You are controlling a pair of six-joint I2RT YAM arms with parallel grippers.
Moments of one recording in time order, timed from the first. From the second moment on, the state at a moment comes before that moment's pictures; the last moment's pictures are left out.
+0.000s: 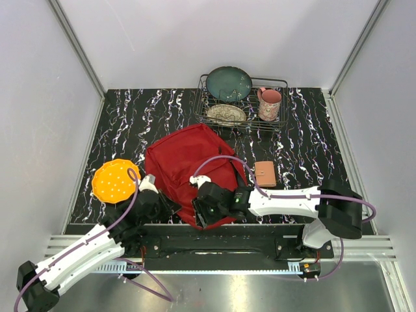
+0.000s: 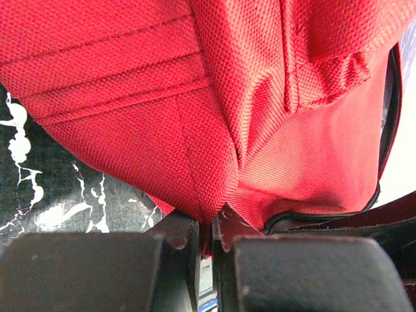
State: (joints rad) left arm -0.80 0.42 0.22 -0.50 -0.12 -1.18; right arm 1.27 1.54 0.93 -0.28 -0.03 0.69
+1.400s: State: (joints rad) left arm -0.80 0.36 0.23 -0.55 -0.14 -1.21; right arm 1.26 1.50 0.94 -0.31 -0.01 0.61
